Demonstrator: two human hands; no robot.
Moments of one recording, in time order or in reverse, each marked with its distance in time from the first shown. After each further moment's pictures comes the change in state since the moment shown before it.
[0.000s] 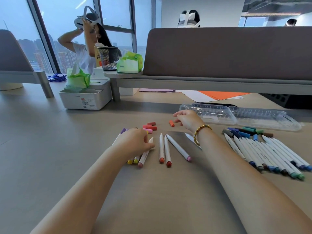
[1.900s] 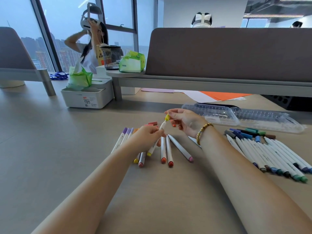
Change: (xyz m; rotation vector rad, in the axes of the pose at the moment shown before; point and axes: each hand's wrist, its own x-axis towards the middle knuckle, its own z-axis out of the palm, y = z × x) left_hand -0.009 0.025 -0.008 -0.693 -0.070 -0.030; right_hand 0.001 0.000 0.004 0.449 -0.250 0.009
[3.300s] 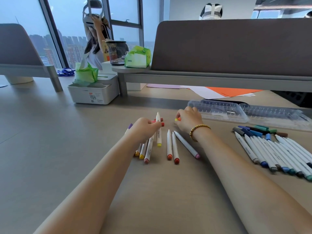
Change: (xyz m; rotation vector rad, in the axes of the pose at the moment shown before) left_hand 0.016 -0.013 -0.012 -0.019 0.115 -0.202; right_hand 0.029 0.029 0.009 -1.346 0.298 -0.238
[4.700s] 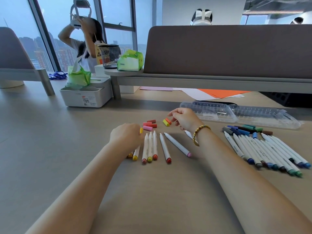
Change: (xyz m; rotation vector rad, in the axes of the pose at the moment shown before) left_hand -0.004 -0.015 -0.006 0.722 0.194 0.166; right_hand -0.024 0.001 -0.036 0.861 -0.101 0.163
